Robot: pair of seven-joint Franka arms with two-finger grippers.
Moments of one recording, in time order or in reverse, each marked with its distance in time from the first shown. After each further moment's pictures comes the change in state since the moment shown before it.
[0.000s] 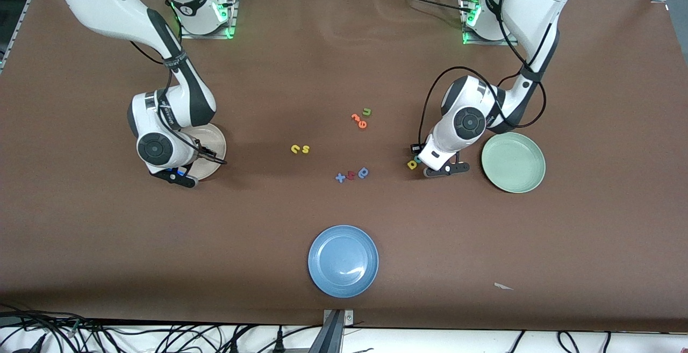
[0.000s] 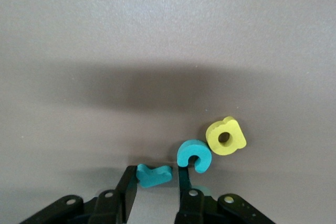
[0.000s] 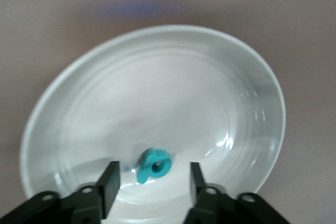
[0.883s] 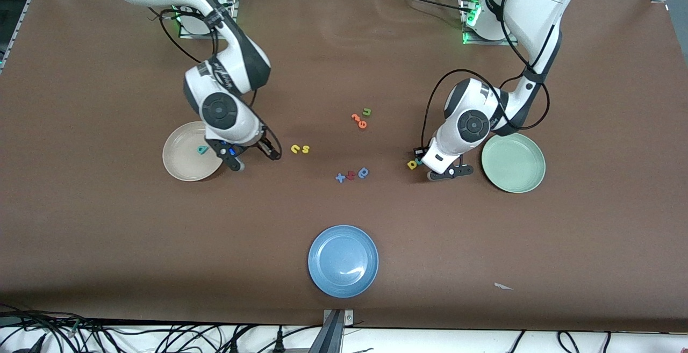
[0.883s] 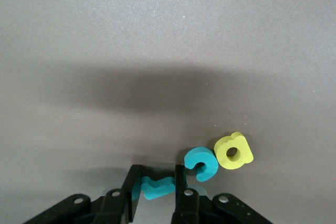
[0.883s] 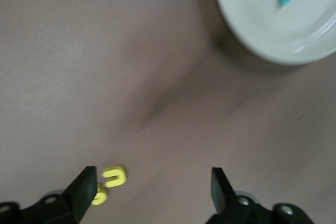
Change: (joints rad) left arm 0.000 0.004 0.015 0.011 0.000 -0.001 0.000; right arm 0.061 -0.014 0.290 0.086 0.041 0.059 0.848
